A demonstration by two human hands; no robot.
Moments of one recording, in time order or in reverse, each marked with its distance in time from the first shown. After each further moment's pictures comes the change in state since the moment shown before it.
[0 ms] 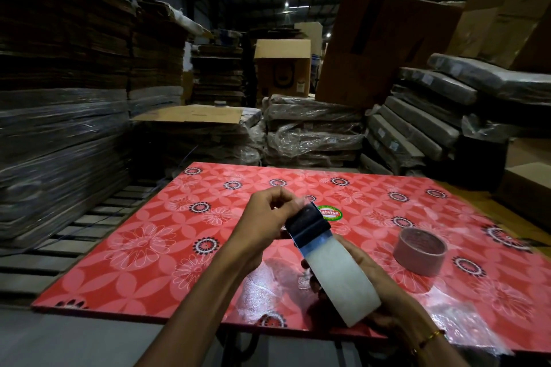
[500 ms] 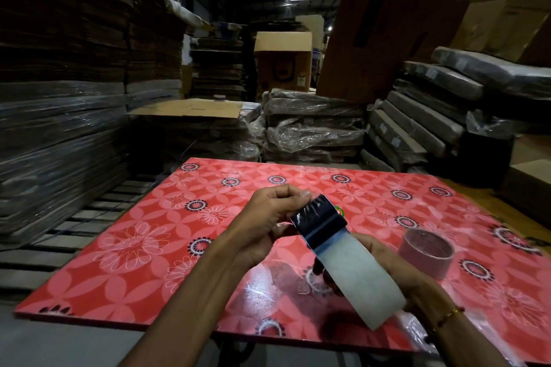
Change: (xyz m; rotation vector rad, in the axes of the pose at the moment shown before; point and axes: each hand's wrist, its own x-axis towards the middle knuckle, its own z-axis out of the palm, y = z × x) left_hand 0.021 -0.006 -0.001 -0.281 -0.191 -0.108; right_hand 0.013 -0.035 -0.019 -0.323 -0.044 0.088
